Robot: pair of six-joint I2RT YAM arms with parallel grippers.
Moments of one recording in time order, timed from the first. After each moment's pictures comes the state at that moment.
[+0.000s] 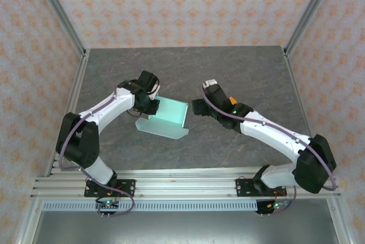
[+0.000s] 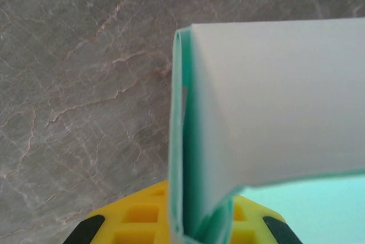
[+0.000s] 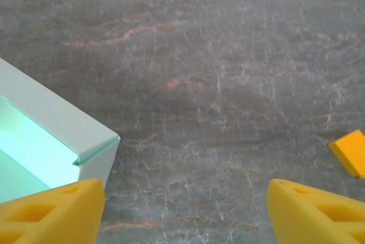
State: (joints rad) left arm -0.38 1.63 1.21 -0.88 0.01 -0.15; right arm 0.75 1.32 0.97 -0.40 0.27 0.36
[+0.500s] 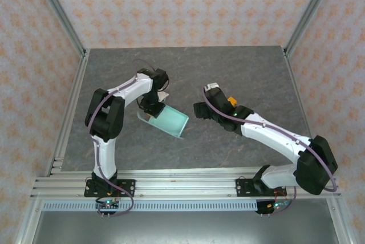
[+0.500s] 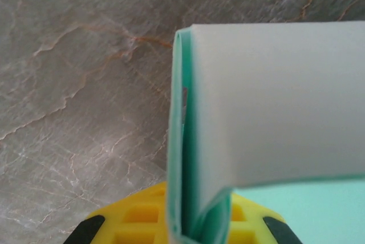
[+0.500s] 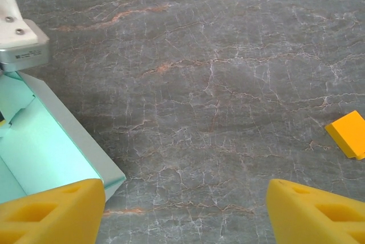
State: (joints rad) left arm -0.38 2.03 1.55 -1.21 0.04 0.05; right arm 0.75 1.30 0.93 -0.40 0.28 0.38
